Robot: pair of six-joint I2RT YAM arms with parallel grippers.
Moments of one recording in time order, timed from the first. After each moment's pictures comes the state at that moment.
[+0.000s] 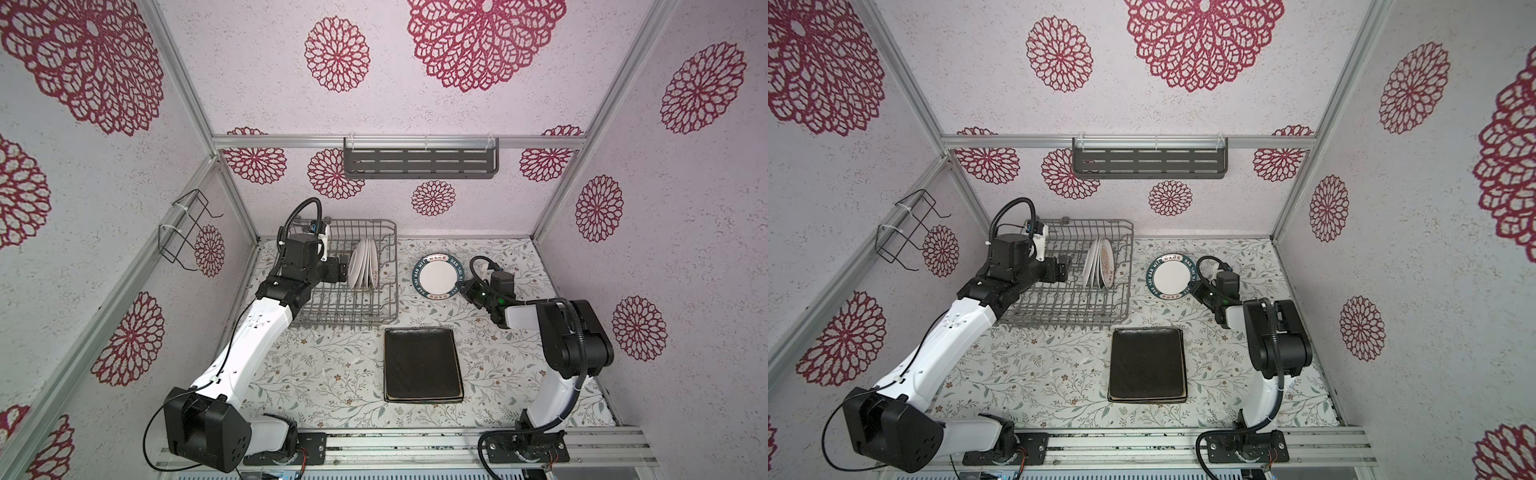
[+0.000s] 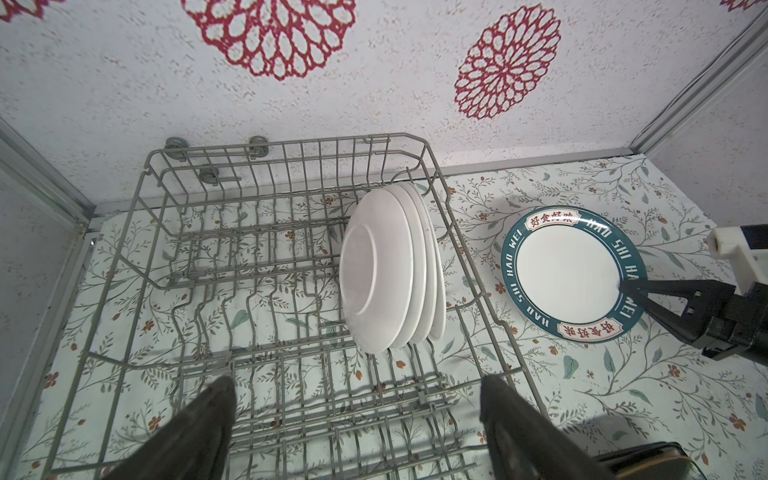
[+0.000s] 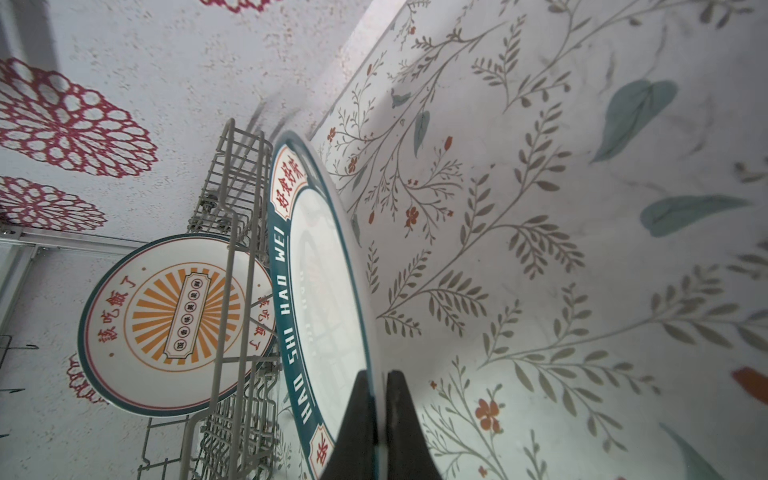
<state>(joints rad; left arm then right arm) -0.27 1.35 1.24 -0.43 -0.06 -0.09 0.12 1.86 0.84 0.52 -0.40 0.85</state>
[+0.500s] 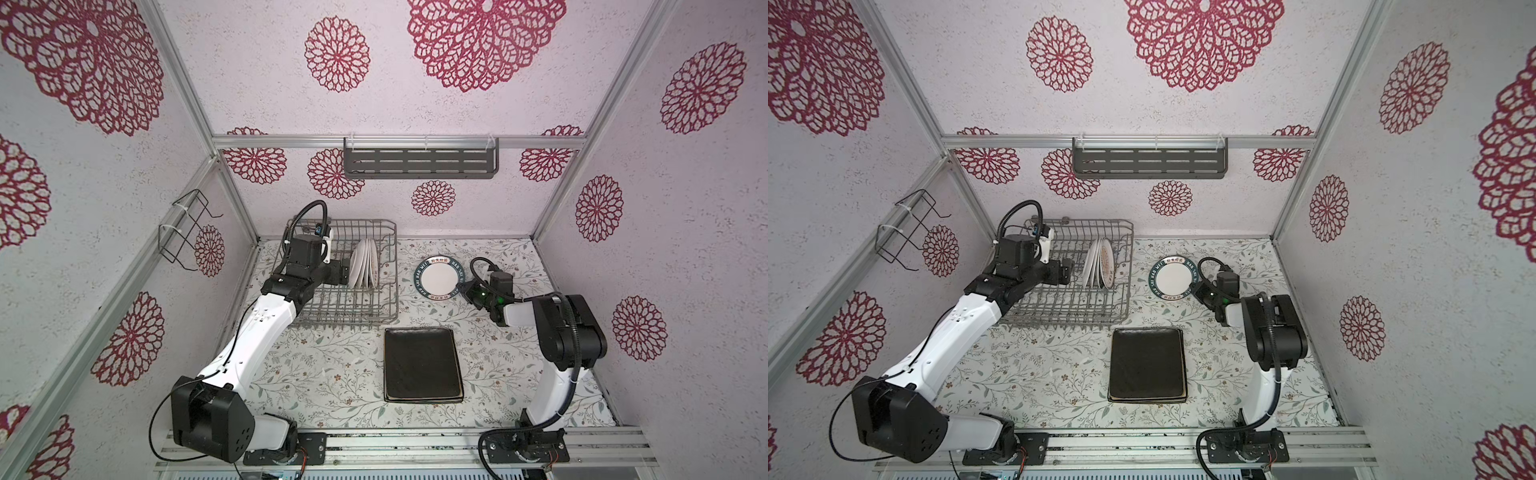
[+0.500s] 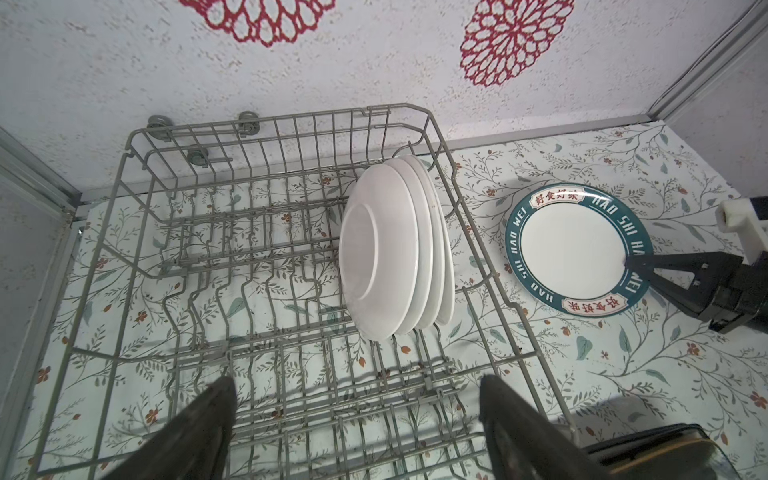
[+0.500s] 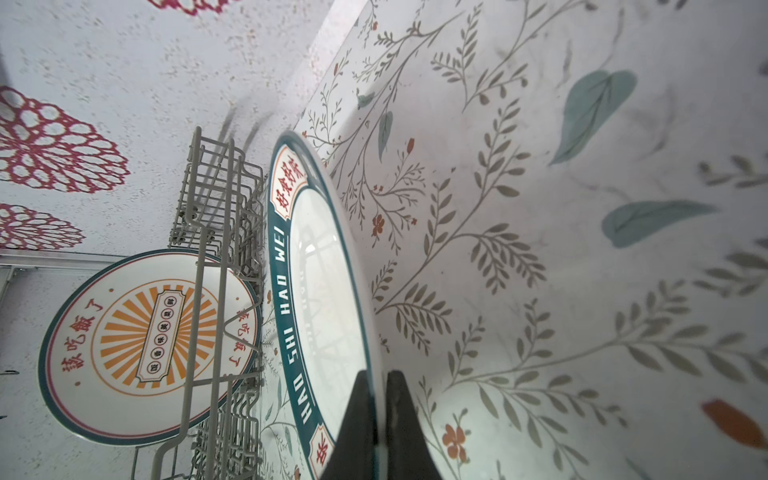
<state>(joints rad) -0.27 1.40 1.25 -0.45 -0.04 -0.06 0.10 1.93 0.88 0.52 -0.40 0.86</state>
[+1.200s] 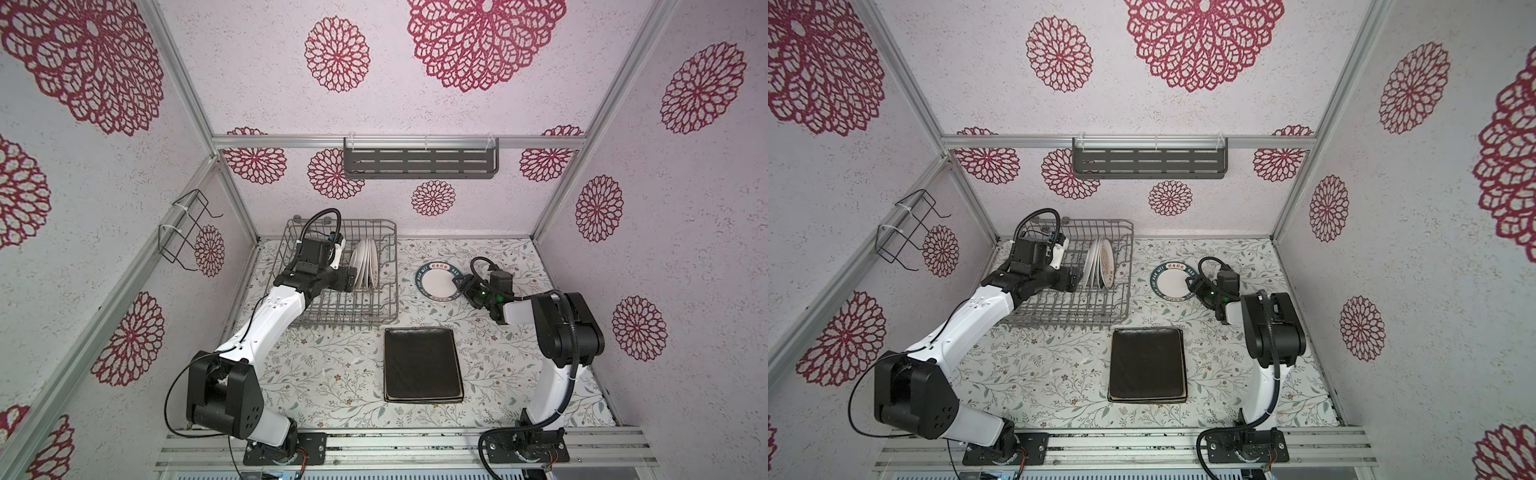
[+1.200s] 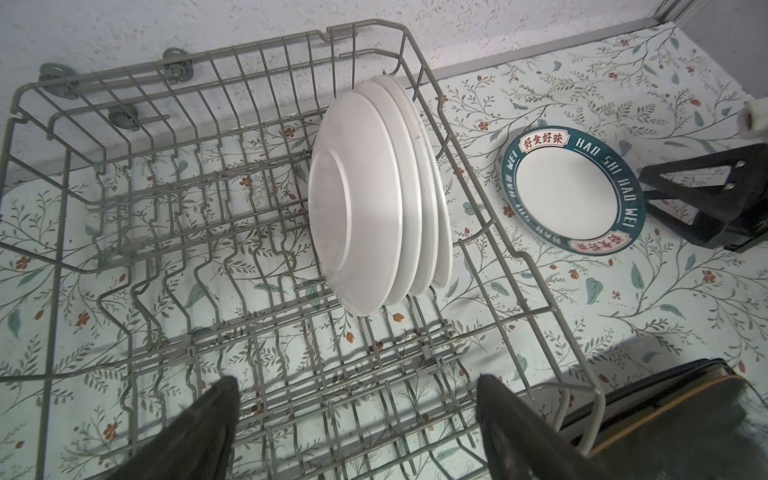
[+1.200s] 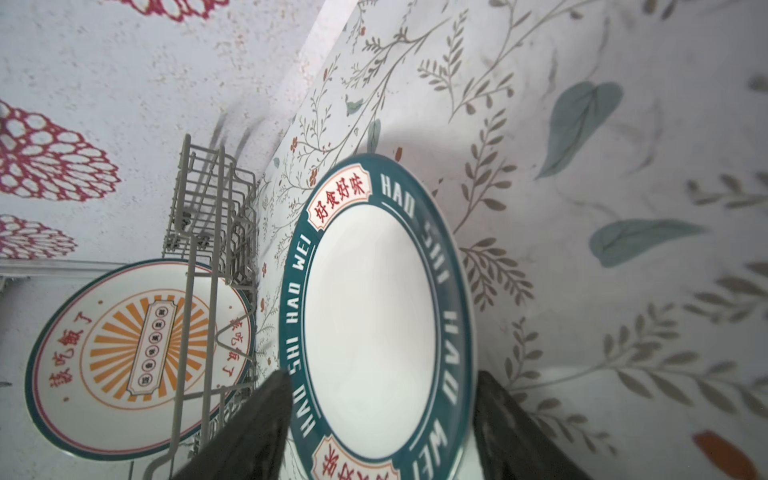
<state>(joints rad) -0.28 1.52 1.25 -0.46 0.03 0.03 0.09 1.95 0.90 0.51 -0.39 0.86</state>
